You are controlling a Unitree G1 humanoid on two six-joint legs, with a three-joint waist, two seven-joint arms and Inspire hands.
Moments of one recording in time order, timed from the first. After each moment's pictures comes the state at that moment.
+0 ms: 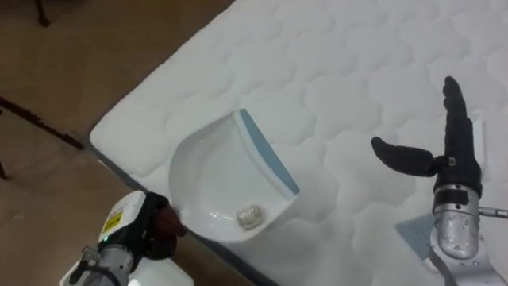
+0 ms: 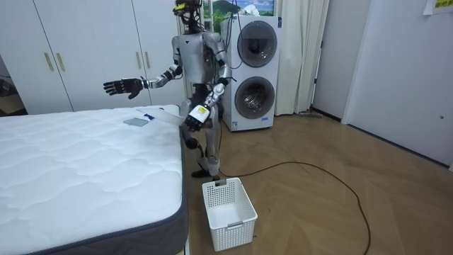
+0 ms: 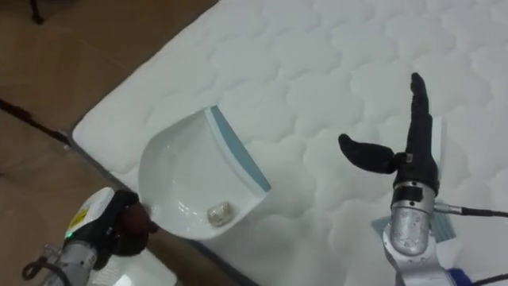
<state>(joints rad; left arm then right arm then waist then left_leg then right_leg) 0.11 0.32 -0.08 0.46 0.62 -0.18 0.15 0.01 -0.39 0.07 0.32 0.02 -0.27 -0.50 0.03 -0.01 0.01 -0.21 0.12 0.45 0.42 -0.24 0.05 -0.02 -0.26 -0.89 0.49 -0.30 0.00</state>
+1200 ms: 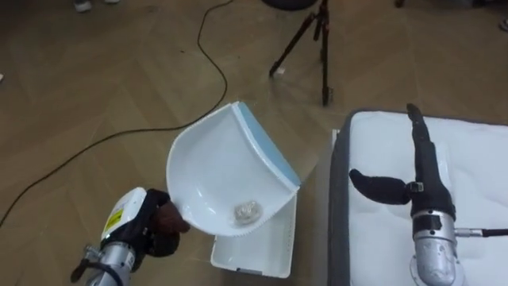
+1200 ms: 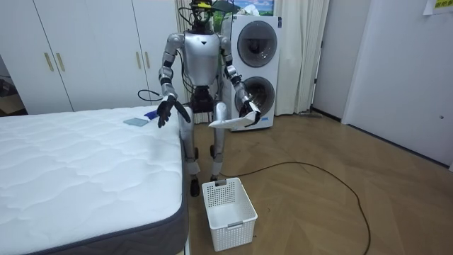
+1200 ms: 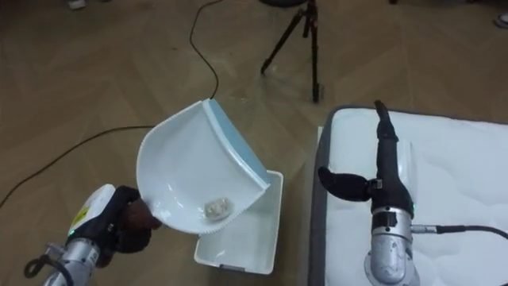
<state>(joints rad) 0.08 0.34 -0.13 0.55 0.54 -0.17 0.14 0.09 -0.38 0.17 0.40 -0.14 -0.30 -0.50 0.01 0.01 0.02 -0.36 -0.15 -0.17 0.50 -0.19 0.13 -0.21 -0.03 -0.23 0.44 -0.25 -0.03</state>
